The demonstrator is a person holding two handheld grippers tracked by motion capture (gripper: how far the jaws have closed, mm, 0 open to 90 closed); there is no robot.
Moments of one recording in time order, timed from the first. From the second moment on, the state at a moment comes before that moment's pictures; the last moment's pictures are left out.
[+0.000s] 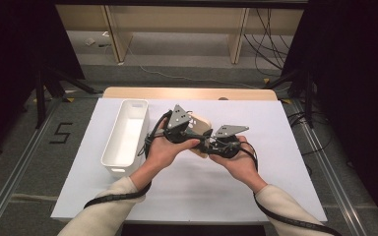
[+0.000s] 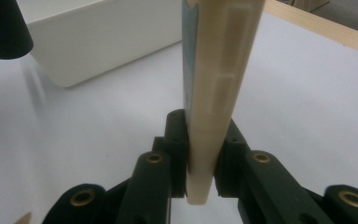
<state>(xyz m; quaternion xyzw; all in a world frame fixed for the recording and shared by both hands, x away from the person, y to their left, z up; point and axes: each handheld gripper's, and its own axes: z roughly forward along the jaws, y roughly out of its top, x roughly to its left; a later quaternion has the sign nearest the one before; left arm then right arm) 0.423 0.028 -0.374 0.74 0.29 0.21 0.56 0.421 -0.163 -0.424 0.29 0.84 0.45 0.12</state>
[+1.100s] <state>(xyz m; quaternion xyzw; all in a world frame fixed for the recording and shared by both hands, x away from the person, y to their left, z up) 0.430 0.057 -0.359 0.73 0.30 0.24 0.56 0.411 -0.181 -0.419 0.30 0.79 0.53 0.13</state>
